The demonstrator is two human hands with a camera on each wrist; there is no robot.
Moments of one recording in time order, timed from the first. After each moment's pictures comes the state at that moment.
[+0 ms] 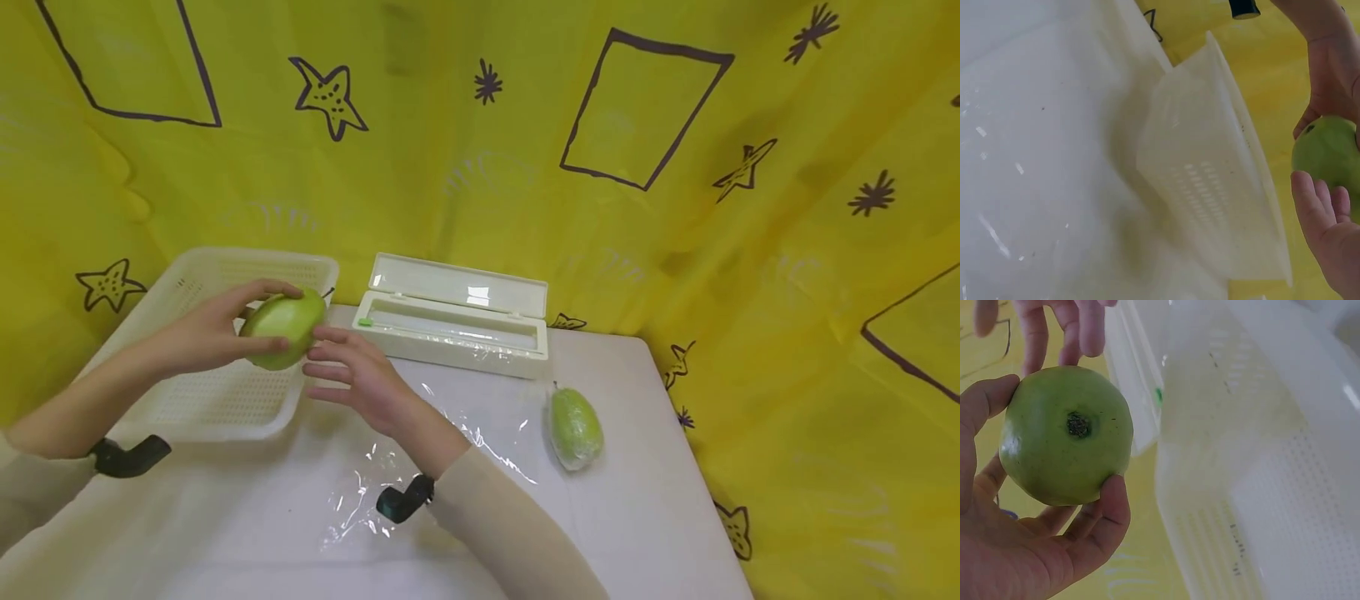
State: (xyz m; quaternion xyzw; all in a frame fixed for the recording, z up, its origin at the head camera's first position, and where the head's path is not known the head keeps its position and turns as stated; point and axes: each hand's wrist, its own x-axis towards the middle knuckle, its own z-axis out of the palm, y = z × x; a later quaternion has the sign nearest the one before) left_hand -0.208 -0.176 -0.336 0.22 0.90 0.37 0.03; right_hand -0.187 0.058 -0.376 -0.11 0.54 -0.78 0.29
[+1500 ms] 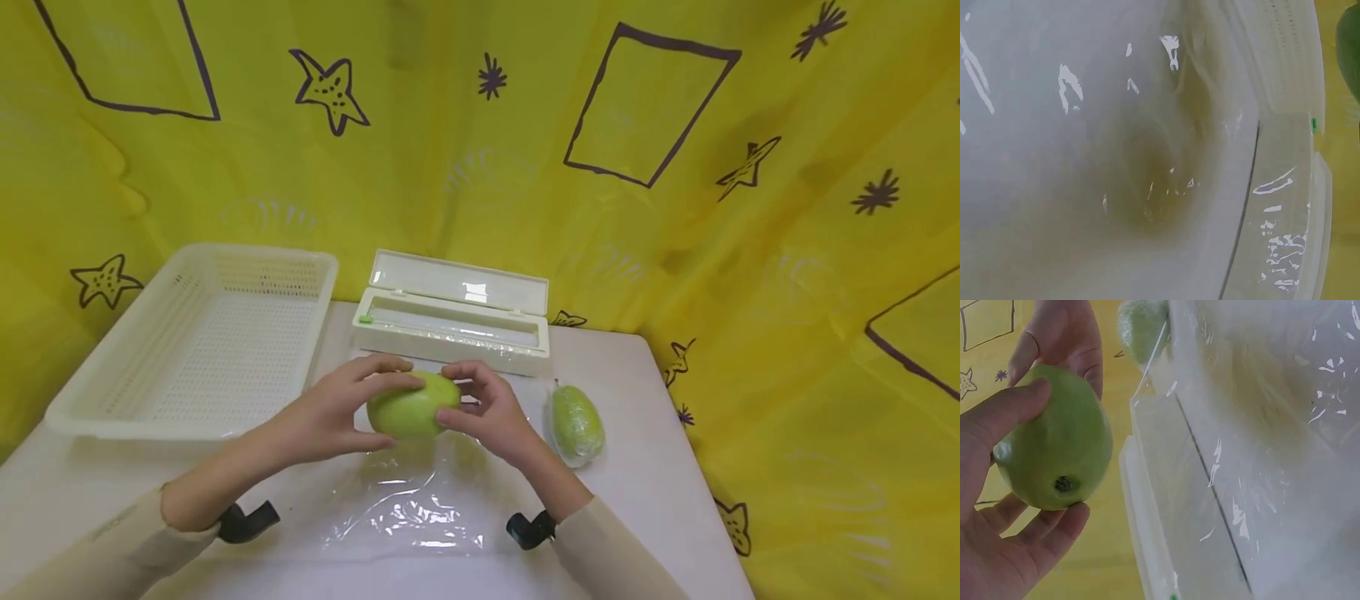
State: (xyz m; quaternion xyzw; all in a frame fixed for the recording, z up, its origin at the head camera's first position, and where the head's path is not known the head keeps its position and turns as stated) left_hand -0.156 -0.058 -0.392 0.41 0.84 0.33 -0.09; right_hand -0.162 0.209 -0.423 -0.24 0.69 -0.68 0.07
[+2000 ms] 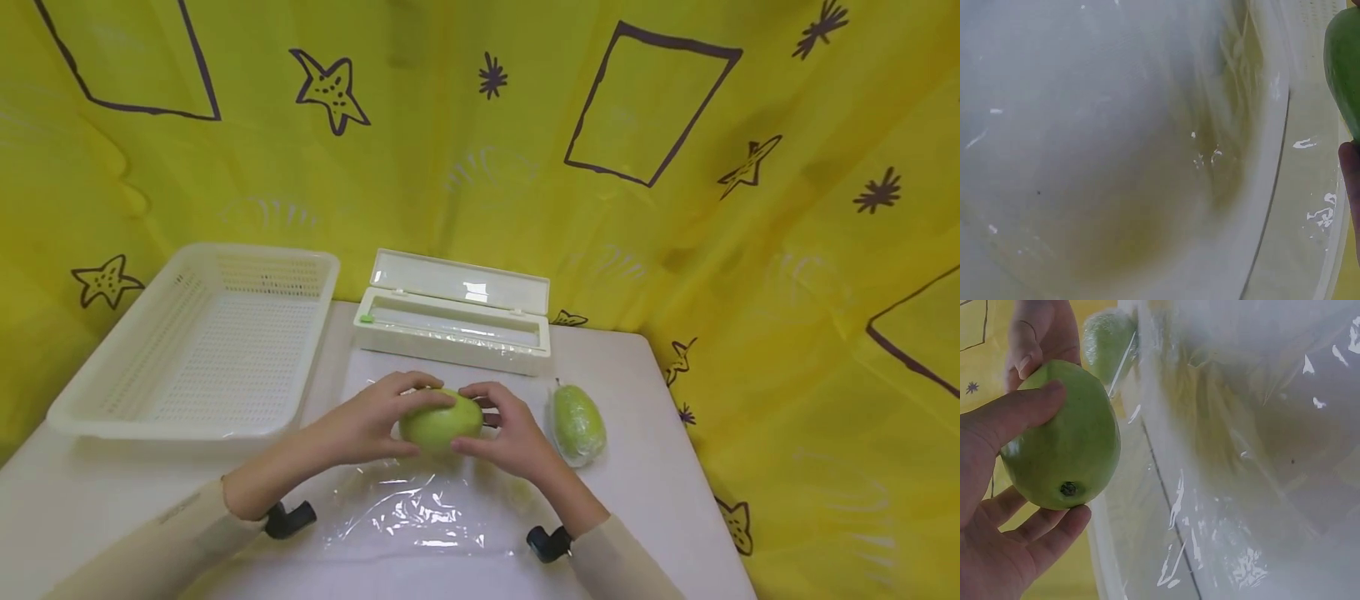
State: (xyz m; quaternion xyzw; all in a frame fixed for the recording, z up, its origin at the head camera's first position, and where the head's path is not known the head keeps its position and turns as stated) left_hand -0.168 -0.023 -0.424 0.44 0.85 0.30 -0.03; right_hand -0.152 0.235 -0.444 -0.22 0.82 -0.53 0.04
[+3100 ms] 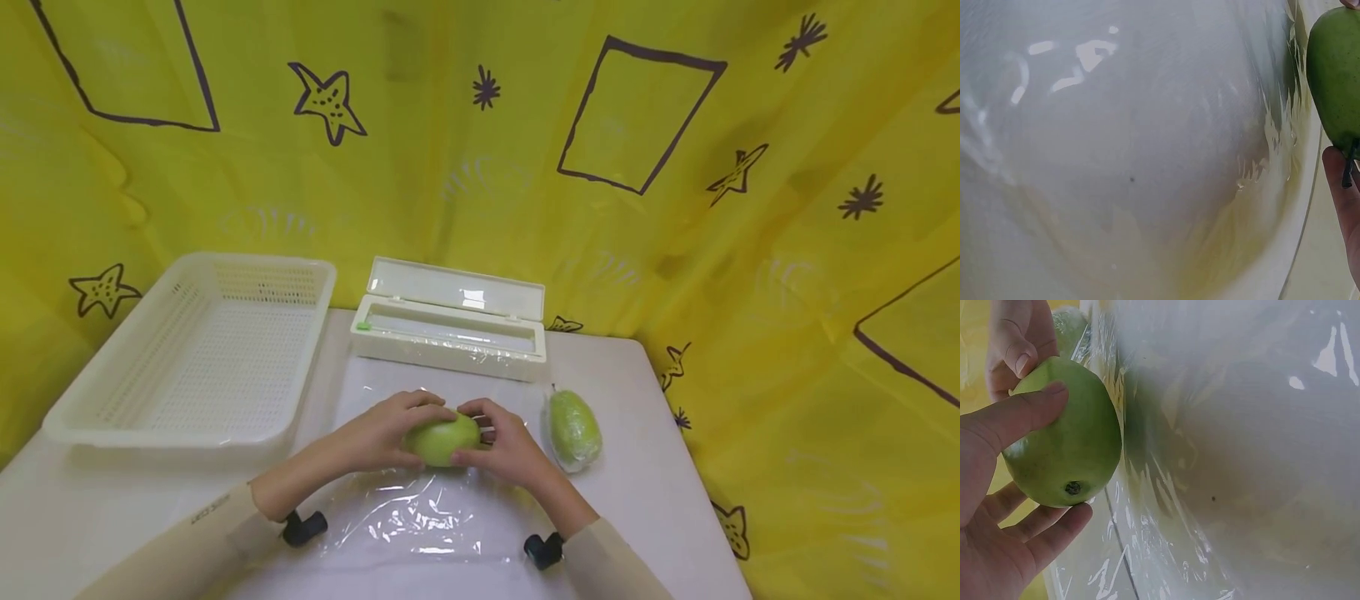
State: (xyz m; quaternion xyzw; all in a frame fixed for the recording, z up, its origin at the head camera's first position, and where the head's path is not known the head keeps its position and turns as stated) left_hand -0.175 -0.009 -0.458 0.42 0.86 0.28 0.02; right_hand -0.154 0.243 -0.469 -0.19 0.84 -0.49 0.10
